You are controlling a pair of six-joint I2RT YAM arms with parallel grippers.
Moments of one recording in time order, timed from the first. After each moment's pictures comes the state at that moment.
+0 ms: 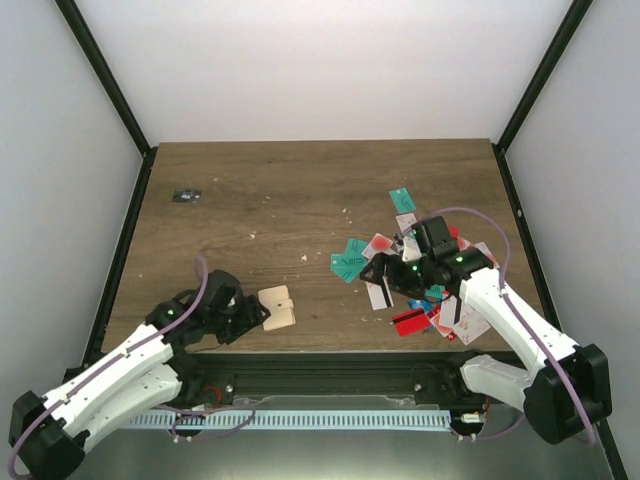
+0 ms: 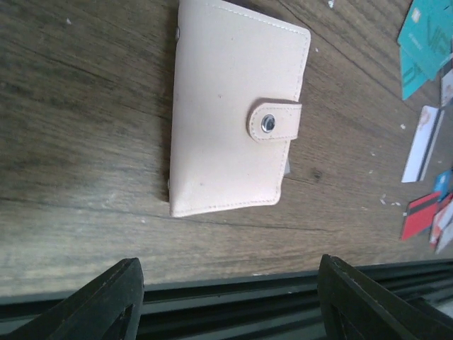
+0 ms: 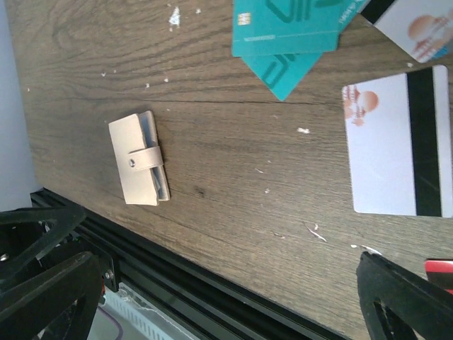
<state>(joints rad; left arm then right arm) -0.70 0.71 0.48 -0.76 0.18 -1.15 0.39 1.09 0.79 -0.74 -0.53 0.60</state>
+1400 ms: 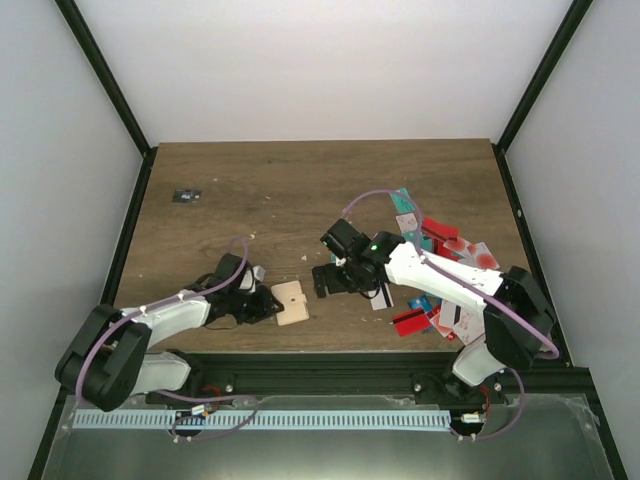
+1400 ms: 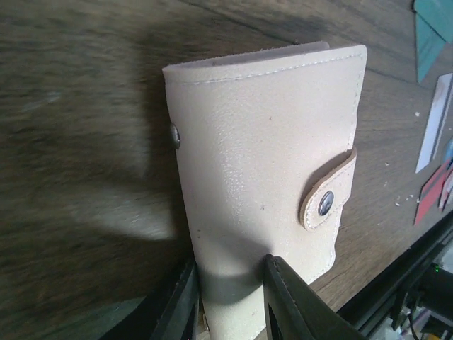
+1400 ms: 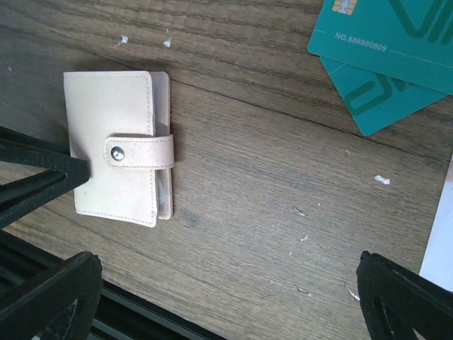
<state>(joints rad) -0.48 1.26 0.39 -0.17 0.50 -0.78 0.88 1.53 1.13 -0.78 -0.08 0.64</state>
